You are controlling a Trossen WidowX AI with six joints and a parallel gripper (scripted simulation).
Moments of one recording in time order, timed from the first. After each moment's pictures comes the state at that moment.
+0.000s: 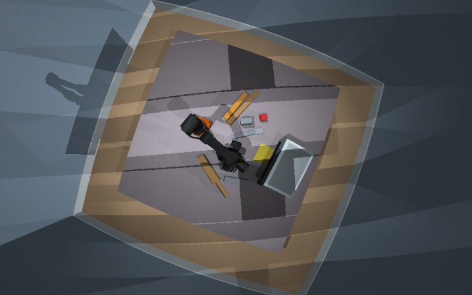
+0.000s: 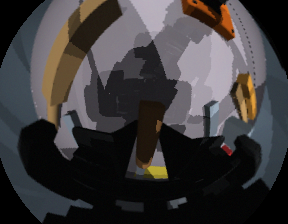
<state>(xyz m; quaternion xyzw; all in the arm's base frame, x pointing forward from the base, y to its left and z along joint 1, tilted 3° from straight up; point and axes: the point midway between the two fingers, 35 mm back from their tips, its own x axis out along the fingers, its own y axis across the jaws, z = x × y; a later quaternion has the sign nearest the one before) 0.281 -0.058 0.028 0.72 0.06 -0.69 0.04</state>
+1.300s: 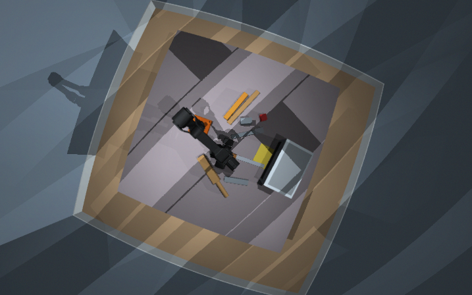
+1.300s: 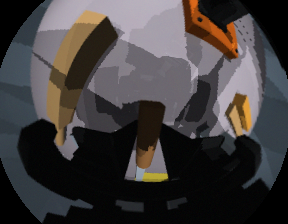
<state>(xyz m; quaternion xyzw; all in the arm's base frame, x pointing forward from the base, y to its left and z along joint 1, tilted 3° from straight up) 0.231 -0.066 0.025 0.72 0.06 -0.69 0.04</state>
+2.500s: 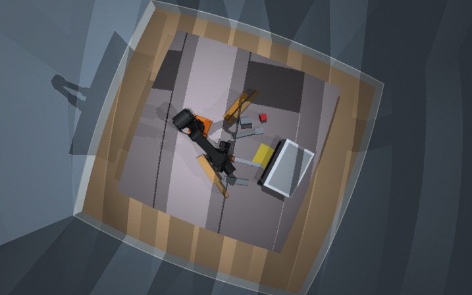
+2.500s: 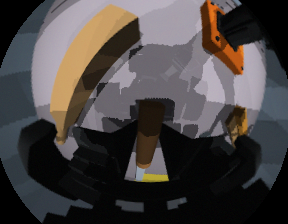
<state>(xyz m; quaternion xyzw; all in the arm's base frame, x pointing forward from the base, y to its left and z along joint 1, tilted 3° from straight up) 0.226 -0.092 0.026 0.72 0.09 -0.69 0.06</state>
